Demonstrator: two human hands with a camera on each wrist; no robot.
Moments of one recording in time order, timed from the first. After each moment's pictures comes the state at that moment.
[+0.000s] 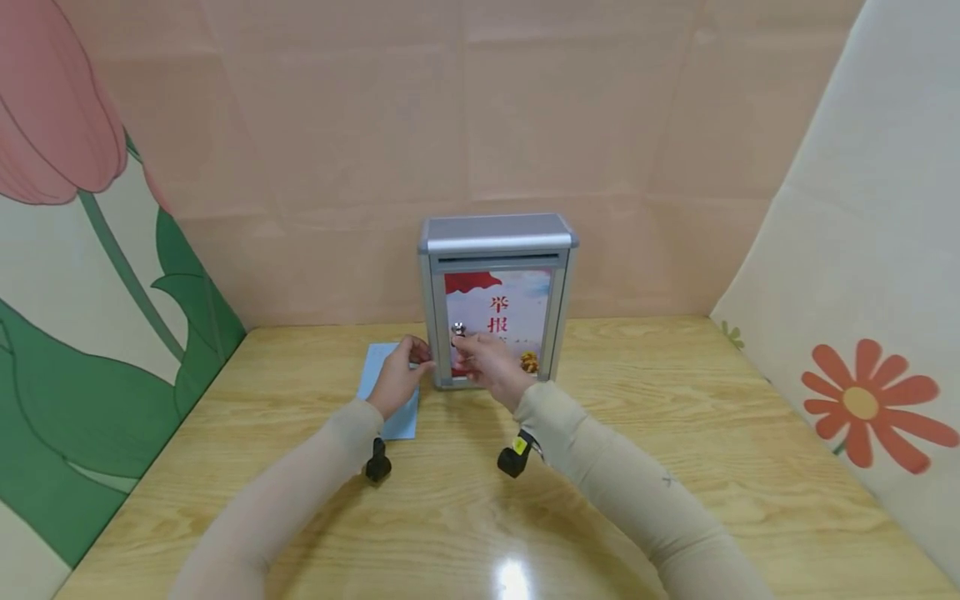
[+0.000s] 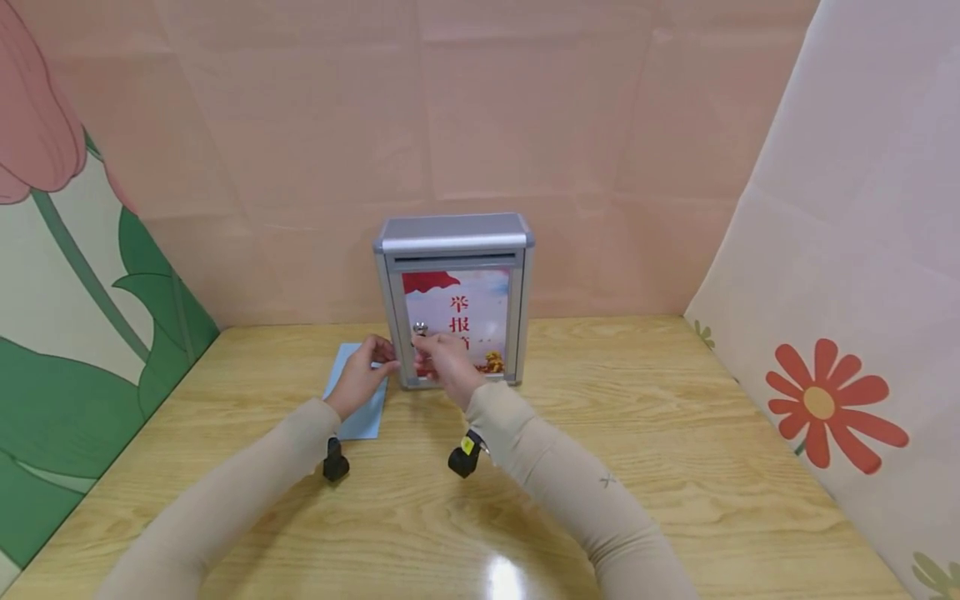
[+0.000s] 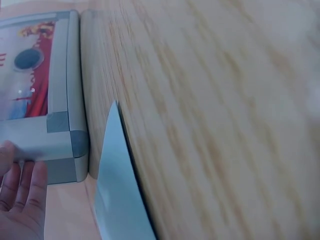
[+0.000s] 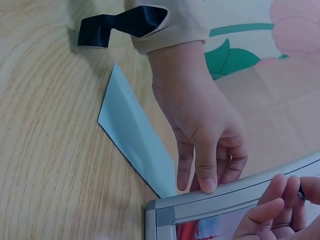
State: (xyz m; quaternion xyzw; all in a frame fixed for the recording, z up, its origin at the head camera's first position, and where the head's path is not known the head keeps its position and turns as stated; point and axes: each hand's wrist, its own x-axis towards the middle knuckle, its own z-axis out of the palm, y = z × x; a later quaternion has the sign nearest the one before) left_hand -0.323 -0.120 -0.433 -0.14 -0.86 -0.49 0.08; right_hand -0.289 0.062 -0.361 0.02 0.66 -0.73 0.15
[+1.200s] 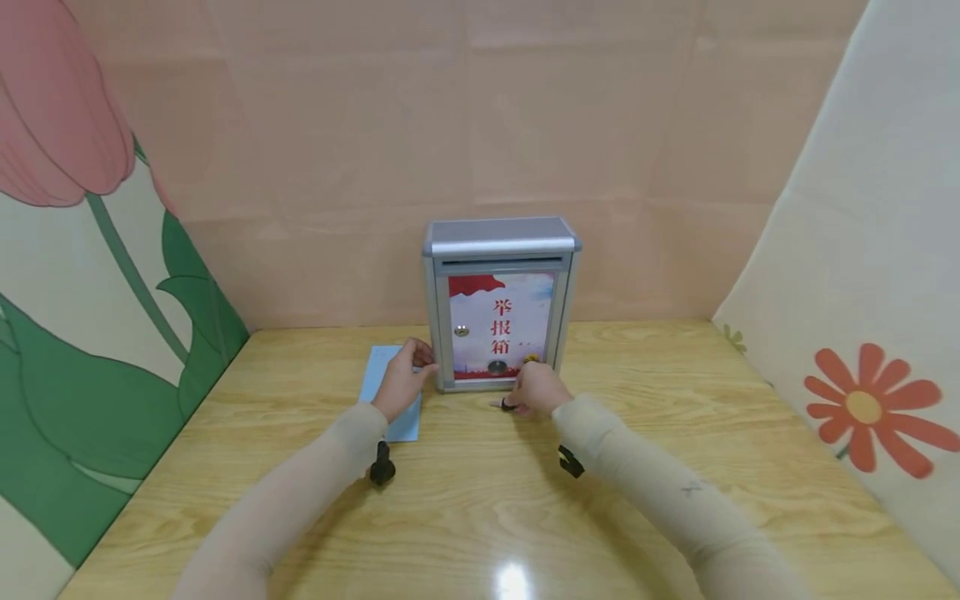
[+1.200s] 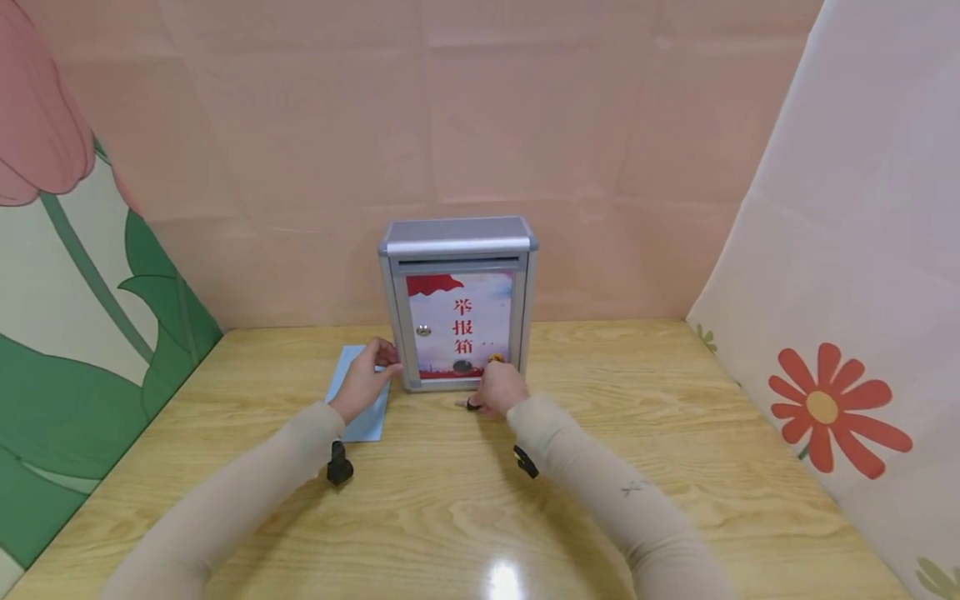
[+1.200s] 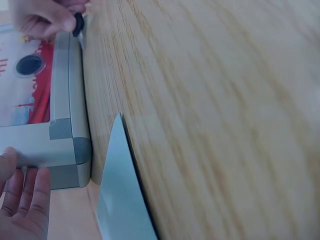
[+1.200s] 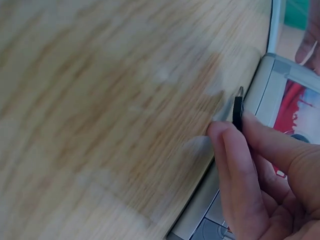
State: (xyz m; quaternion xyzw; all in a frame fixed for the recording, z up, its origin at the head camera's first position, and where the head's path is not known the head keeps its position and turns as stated) left_hand -0.318 -0.118 -0.432 -0.13 -0.86 -0.49 0.09; right_hand -0.299 0.128 -0.410 -0.05 0.95 -0.29 0.09
